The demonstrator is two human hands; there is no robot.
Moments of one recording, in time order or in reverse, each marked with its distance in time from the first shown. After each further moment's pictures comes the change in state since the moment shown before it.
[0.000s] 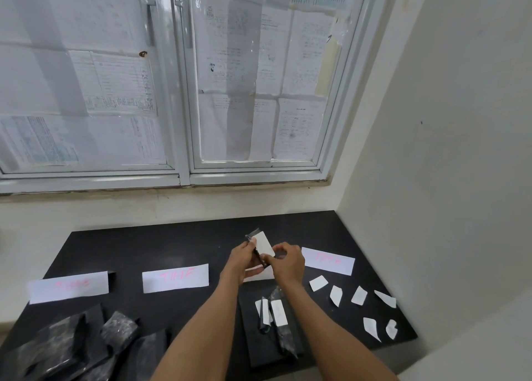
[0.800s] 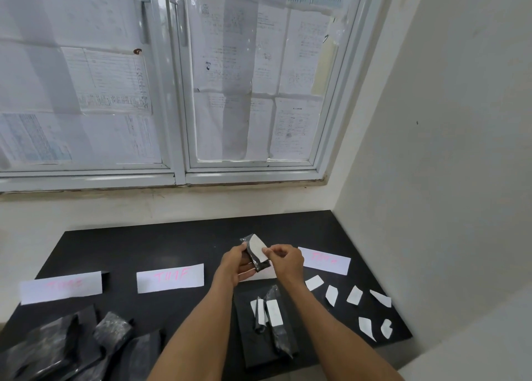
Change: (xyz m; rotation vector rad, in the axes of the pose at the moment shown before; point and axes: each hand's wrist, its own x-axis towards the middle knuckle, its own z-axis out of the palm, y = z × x) left_hand 0.011 -0.007 -0.005 -0.107 0.061 -0.135; right_hand 0.008 0.008 -0.011 0.213 -0.073 0.008
